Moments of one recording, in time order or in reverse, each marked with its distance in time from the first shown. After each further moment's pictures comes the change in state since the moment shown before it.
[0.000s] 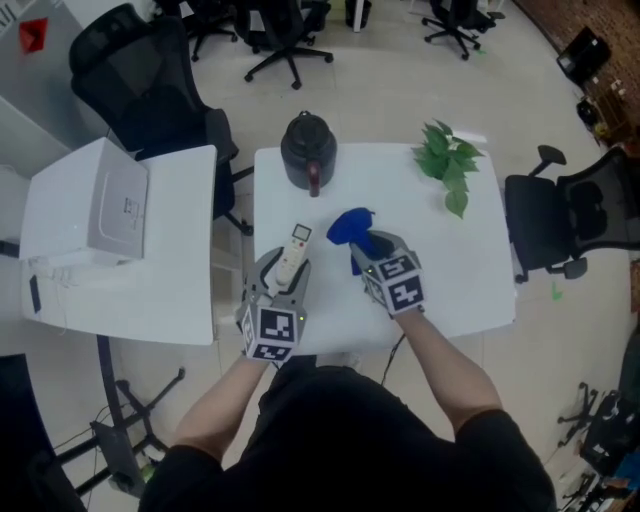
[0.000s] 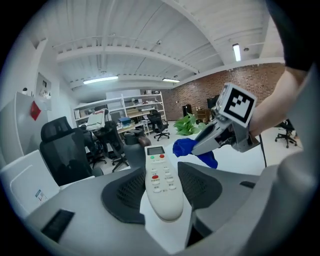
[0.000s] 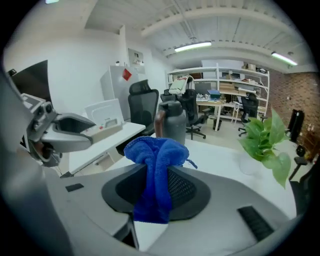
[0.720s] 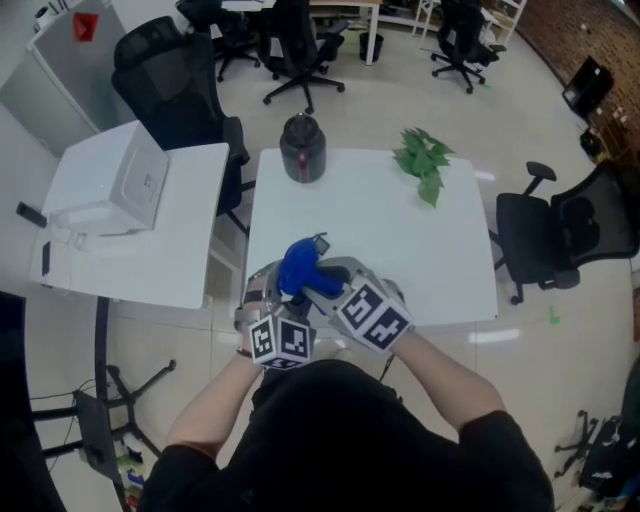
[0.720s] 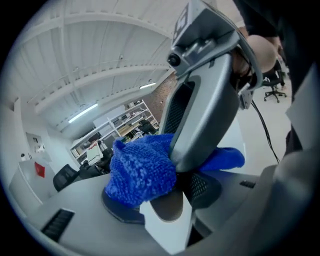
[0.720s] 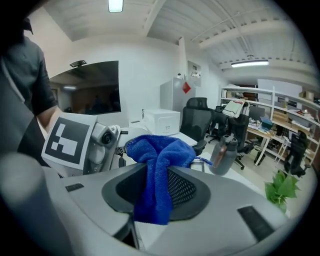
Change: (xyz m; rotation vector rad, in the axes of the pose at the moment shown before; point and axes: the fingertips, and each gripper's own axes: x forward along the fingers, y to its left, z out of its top) left arm -0.091 -0.128 0.038 0.410 -0.028 0.053; right arm -0.177 0.166 -0.004 -0.410 -0.058 0.412
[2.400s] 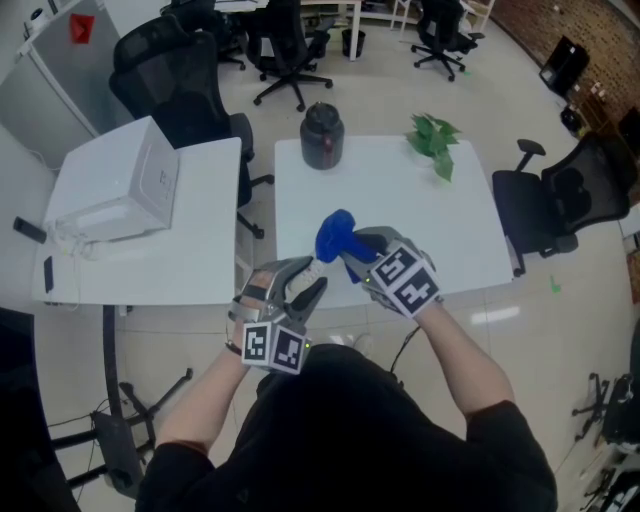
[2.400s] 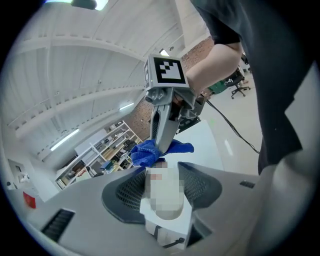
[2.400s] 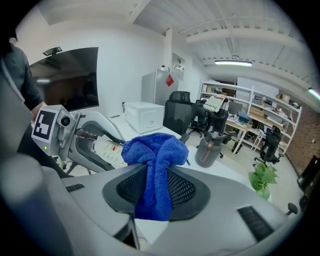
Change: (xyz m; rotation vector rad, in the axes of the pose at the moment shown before) left arm -0.102 0.022 -0.043 0.250 -0.221 -0.177; right arm 0.028 0.007 0.022 0.088 0.092 -0.248
